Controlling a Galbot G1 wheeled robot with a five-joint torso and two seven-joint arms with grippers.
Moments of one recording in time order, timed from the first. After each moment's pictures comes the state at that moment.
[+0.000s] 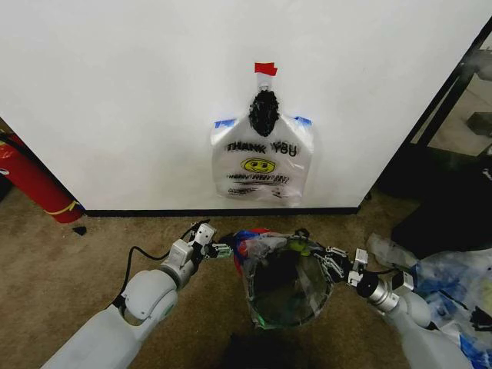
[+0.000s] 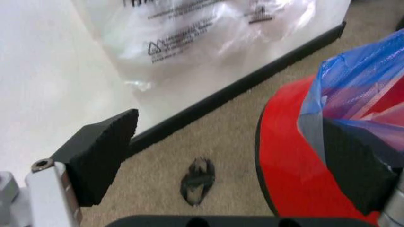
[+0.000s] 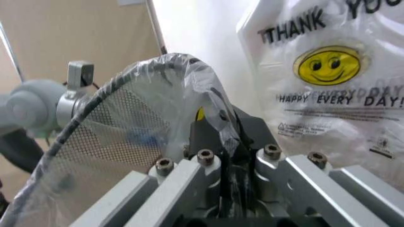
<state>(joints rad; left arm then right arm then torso) 1.06 -0.93 -0.07 -1.97 -0.37 0.35 -0.04 -1.18 1.10 0.51 1.43 0.87 0.25 -1.22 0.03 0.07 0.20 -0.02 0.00</state>
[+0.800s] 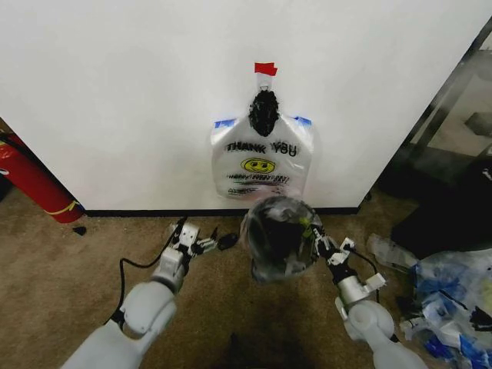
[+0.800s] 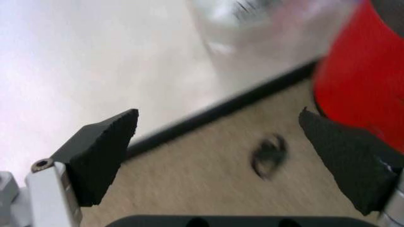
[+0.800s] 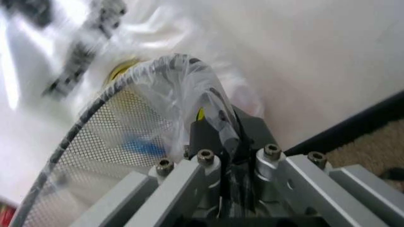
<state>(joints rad) 1.25 -0.98 -0.14 -1.99 -0.20 0.31 -0.25 -1.24 1.19 0.35 1.67 1.14 0.17 -0.20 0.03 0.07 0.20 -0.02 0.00</state>
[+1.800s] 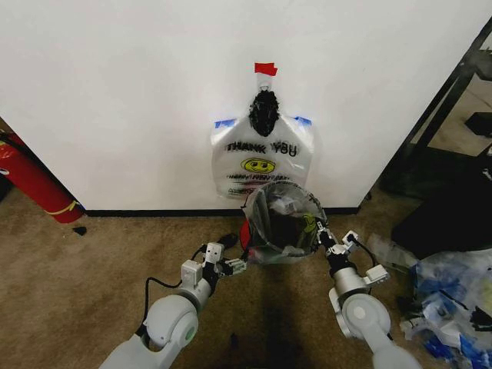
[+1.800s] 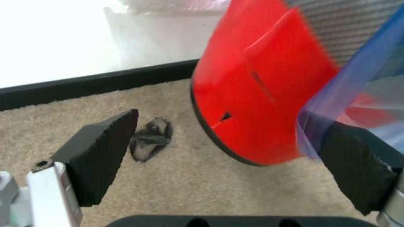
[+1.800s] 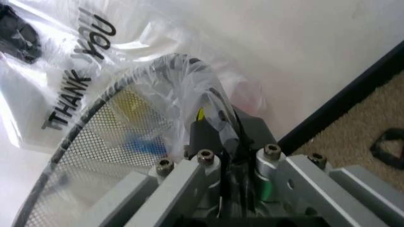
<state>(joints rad) 1.19 -1.12 -0.09 -1.91 -0.45 0.34 -0.15 -1.30 1.21 0.34 1.85 1.23 0.11 0.03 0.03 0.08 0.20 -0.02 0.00</state>
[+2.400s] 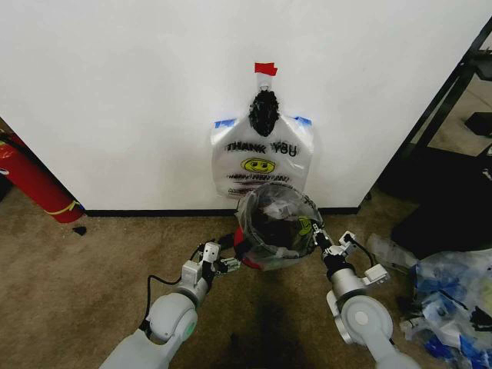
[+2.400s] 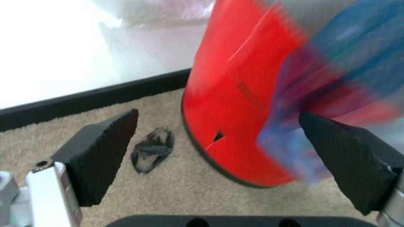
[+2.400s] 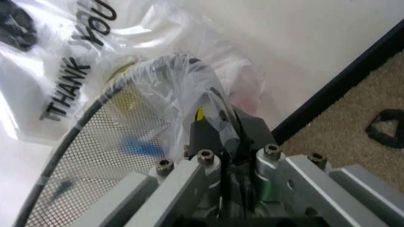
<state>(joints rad) 1.20 -1.13 -0.09 -1.87 -0.37 0.26 -0.10 -1.32 1.22 0.34 1.93 1.22 0.06 0.14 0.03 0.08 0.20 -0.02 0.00</state>
